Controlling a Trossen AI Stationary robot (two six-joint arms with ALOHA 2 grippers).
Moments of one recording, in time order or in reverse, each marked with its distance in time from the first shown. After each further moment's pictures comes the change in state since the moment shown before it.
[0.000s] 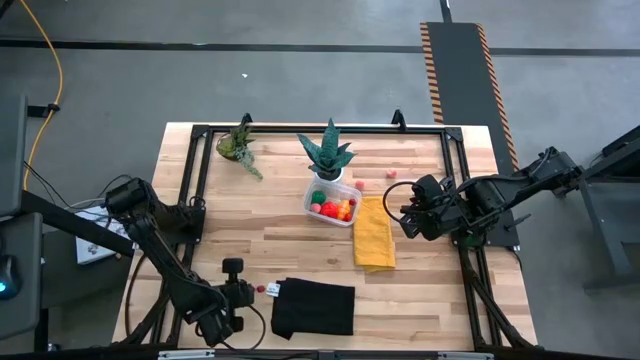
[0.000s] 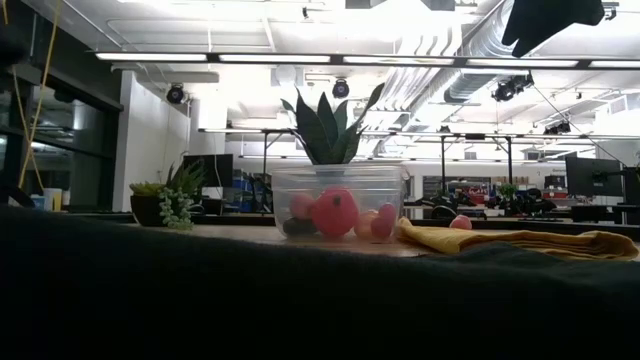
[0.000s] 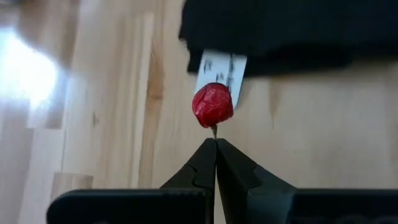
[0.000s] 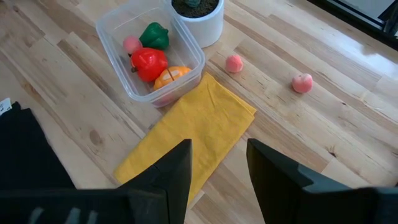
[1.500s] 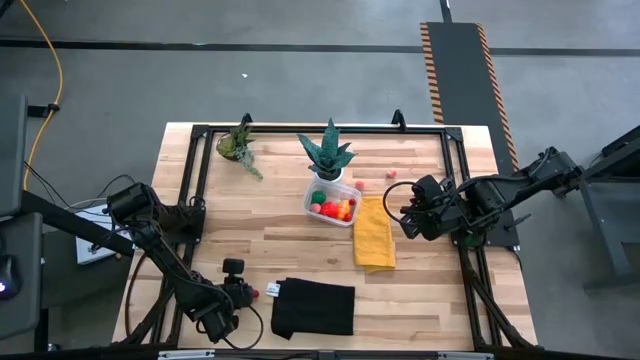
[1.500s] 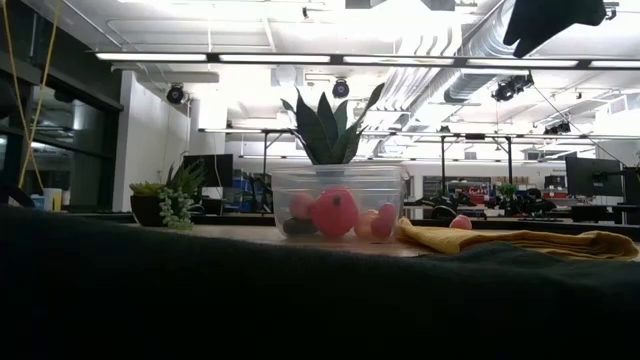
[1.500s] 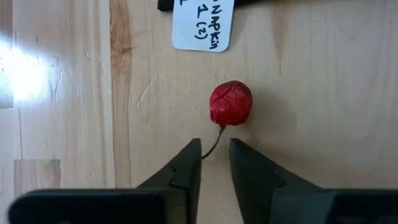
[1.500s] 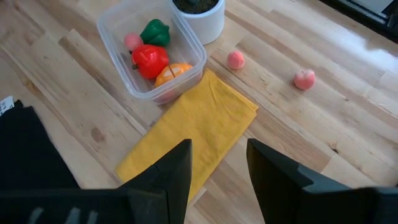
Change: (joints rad) left arm 0.000 0.039 -0.088 0.090 0.113 0.073; right arm 0.000 0.000 0.000 0.000 -0.017 0.006
